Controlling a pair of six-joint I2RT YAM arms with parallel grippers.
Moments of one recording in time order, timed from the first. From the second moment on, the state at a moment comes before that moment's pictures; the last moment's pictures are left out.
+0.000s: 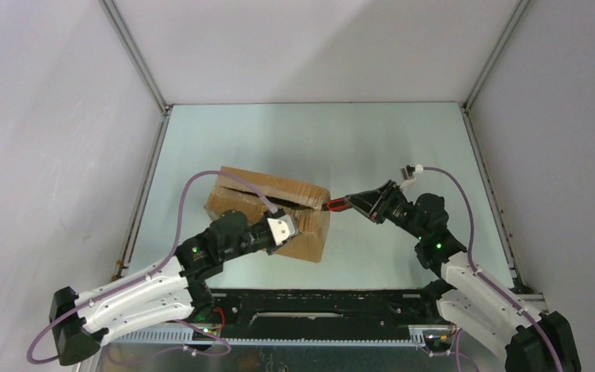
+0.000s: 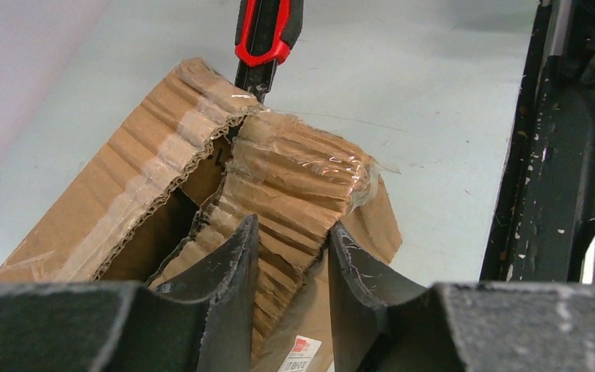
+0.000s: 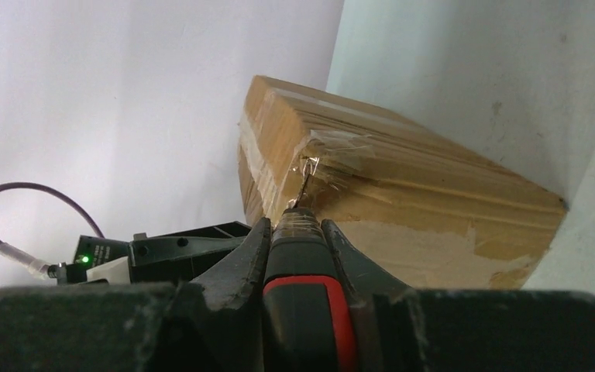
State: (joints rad) left arm -0.98 0.75 0.54 -0.05 0.12 0.32; right arm 0.43 0.81 0.35 0.36 -0.46 1.21
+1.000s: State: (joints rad) left arm -0.81 0.69 0.55 -0.15 -0.07 0.29; right arm 0.32 0.78 0.34 0.00 -0.63 1.00
